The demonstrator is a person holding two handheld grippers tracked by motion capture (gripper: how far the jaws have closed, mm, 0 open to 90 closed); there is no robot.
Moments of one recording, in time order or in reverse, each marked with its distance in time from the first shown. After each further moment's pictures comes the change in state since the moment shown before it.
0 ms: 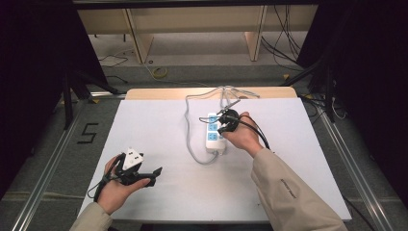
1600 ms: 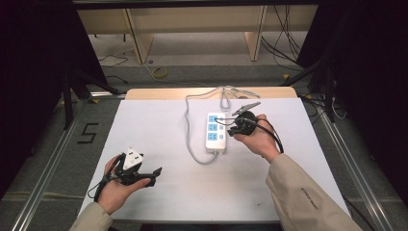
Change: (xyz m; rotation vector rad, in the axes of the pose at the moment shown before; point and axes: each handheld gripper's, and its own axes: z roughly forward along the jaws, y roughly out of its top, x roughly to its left) left arm 0.000 0.000 0.000 0.011 0.005 -0.003; right arm -0.011 -0.031 -0.043 -0.099 -0.007 0.030
